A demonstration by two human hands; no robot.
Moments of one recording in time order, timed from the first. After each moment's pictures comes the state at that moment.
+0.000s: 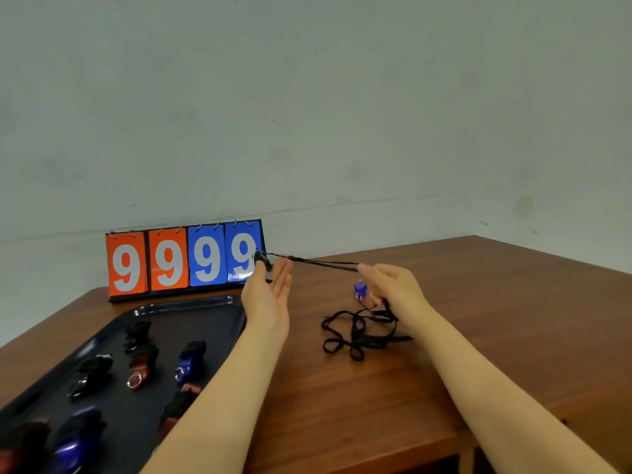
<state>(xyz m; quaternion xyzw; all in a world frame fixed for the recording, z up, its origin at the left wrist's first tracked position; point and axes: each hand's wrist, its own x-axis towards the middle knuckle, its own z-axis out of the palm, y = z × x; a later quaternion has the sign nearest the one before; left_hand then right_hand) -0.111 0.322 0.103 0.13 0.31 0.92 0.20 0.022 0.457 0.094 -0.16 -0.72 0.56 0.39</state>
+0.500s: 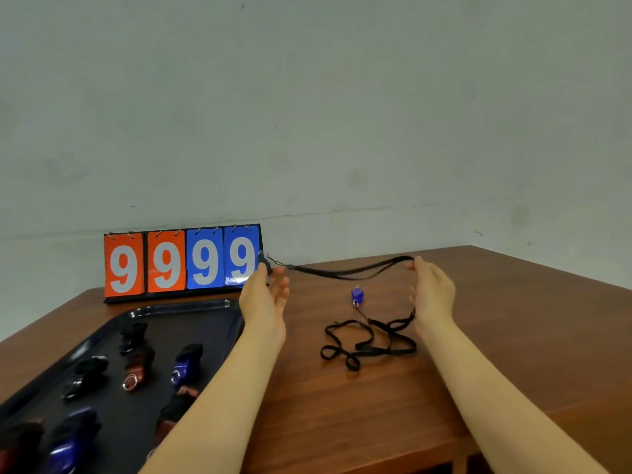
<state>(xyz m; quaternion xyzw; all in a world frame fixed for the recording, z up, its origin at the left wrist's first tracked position) -0.109 0.321 0.105 0.10 0.37 0.91 0.17 0.036 0.477 0.095 -0.29 -0.50 0.59 0.56</state>
